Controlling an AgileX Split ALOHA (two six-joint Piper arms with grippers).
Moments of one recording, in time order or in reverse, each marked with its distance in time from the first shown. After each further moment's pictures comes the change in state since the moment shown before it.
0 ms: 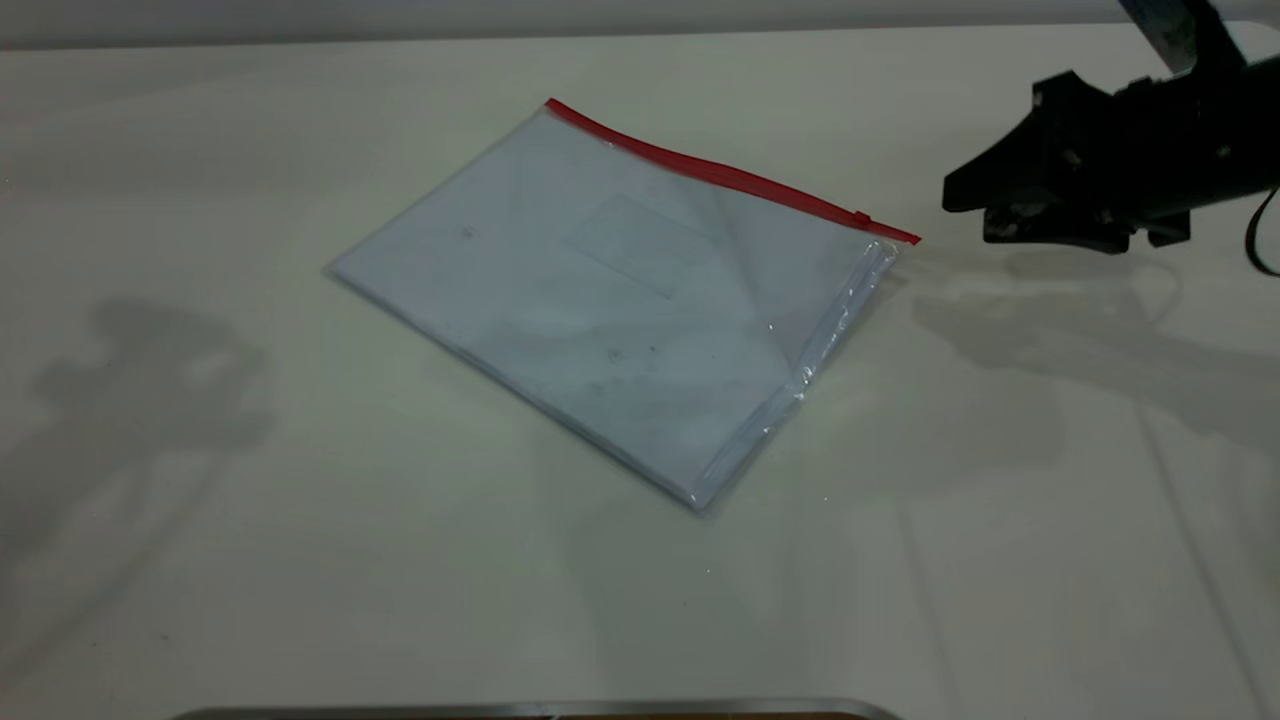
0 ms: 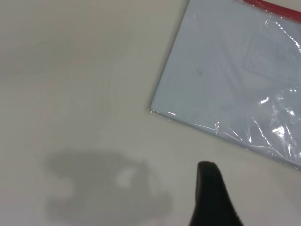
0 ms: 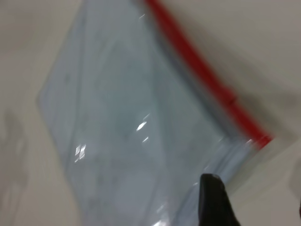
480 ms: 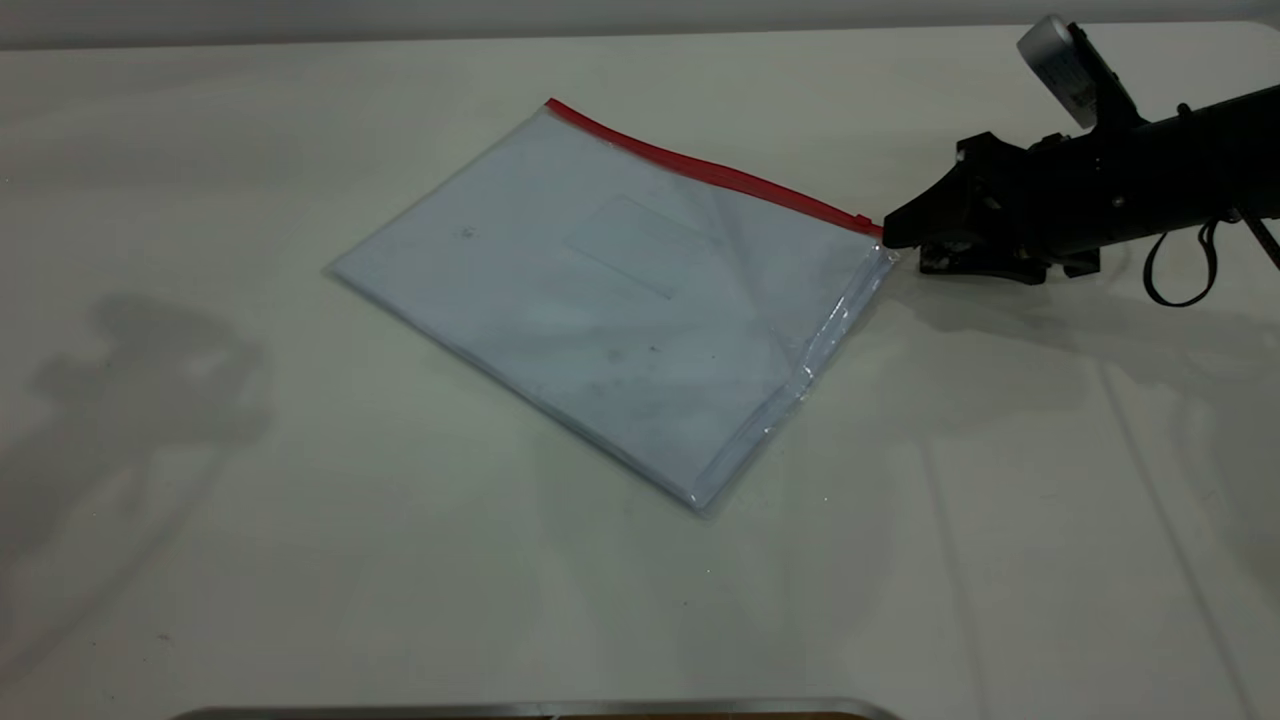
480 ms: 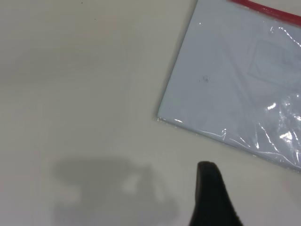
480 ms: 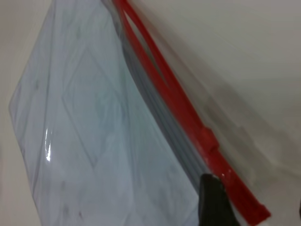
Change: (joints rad) left arm 0.000 0.000 0.000 0.000 -0.024 0.022; right arm 0.057 0.201 -0.210 0.005 0.009 0.019
